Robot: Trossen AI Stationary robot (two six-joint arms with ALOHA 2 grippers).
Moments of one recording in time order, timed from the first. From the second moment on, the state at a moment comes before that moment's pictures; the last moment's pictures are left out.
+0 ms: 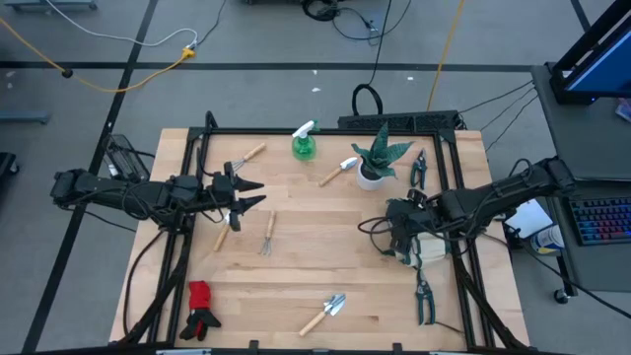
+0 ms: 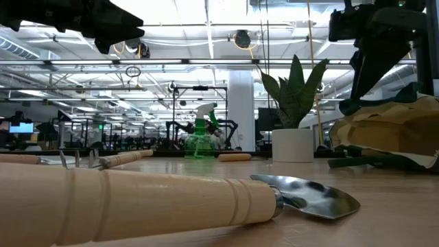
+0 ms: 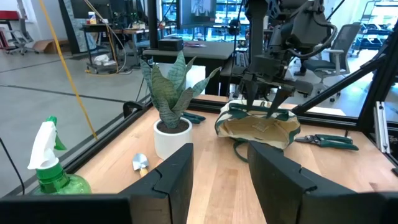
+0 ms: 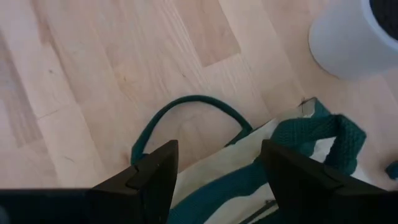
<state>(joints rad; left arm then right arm) -0.07 0.67 0.39 0.23 -0.28 -0.06 0.27 1.16 0.85 -0.90 0.27 0.64</state>
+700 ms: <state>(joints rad) -0.07 0.67 0.39 0.21 -0.28 -0.06 0.27 1.34 0.85 -1.03 0.35 0.72</state>
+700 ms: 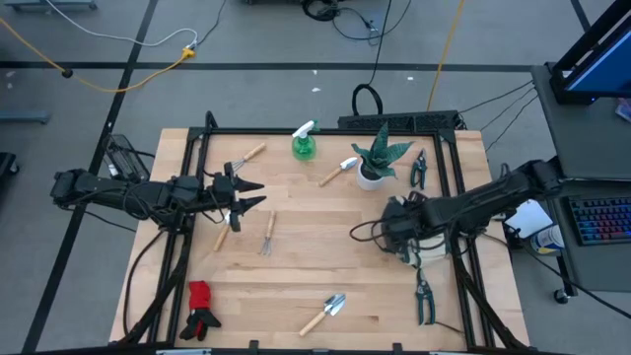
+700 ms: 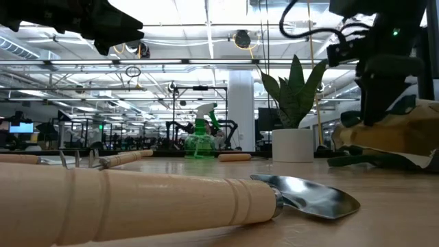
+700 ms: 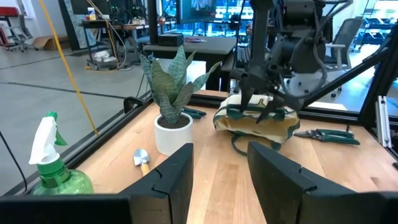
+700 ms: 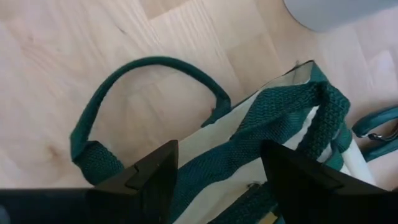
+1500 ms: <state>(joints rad) -0.07 0.67 0.39 0.21 -0.28 -0.06 0.24 1.53 0.85 -1.25 0.44 0.89</state>
